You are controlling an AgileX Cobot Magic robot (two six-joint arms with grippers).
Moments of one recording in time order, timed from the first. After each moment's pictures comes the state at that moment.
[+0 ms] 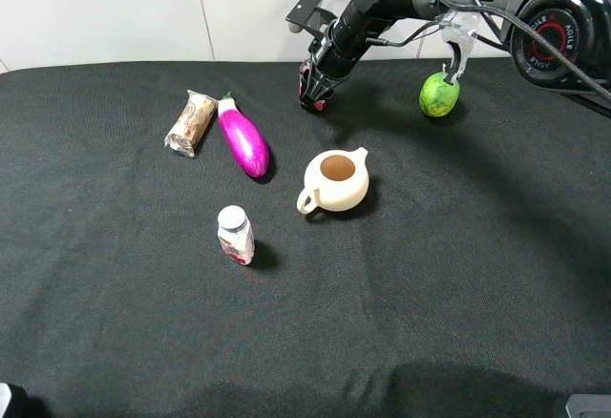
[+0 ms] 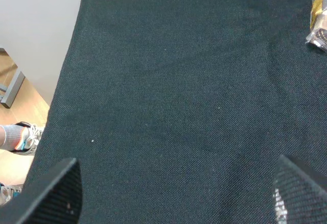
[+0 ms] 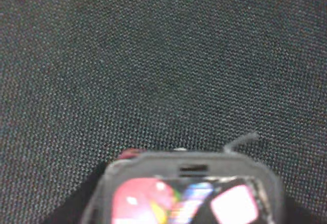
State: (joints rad) left arm 0.03 0.00 -0.49 0.20 1.06 -0.08; right arm 0.46 2.51 -2.02 0.32 0.73 -0.85
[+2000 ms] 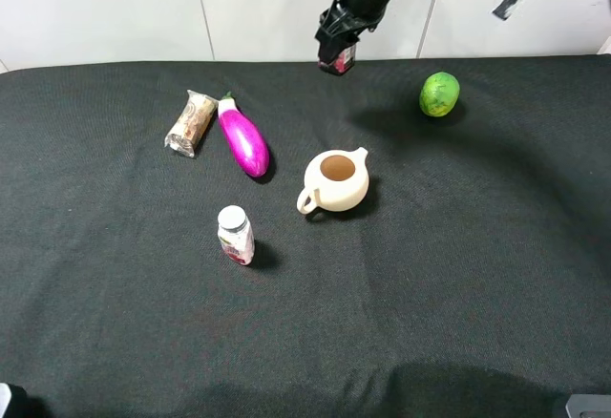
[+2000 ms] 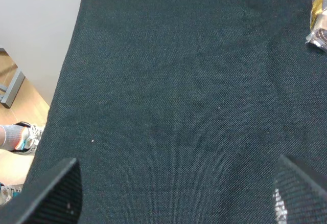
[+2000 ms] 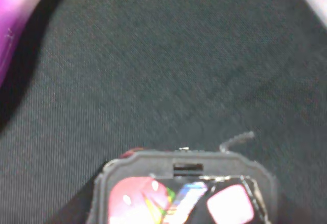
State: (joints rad) left arm 0.03 0.00 -0.49 0.20 1.06 -0.08; right arm 0.43 2.27 -2.03 0.26 1.05 -0.61
